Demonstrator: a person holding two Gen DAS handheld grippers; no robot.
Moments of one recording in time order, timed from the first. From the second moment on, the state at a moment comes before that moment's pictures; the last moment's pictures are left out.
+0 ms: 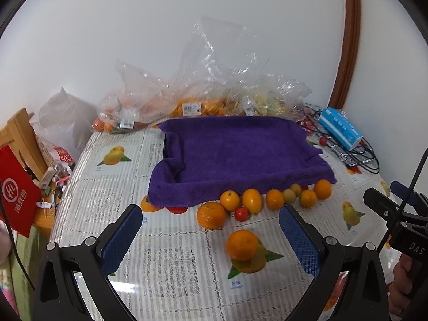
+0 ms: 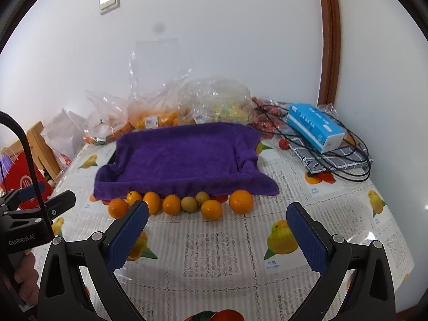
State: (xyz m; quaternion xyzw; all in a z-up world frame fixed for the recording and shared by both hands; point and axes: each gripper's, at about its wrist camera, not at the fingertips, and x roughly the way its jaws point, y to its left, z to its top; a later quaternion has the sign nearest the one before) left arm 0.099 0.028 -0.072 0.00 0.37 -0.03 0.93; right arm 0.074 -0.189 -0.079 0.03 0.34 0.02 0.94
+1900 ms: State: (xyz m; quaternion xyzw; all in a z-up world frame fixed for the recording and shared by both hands) left arm 0.168 0.062 -0.157 -0.02 0.44 -0.04 0.89; right arm 0.166 -0.162 -0.186 0.02 0.43 0.04 0.90
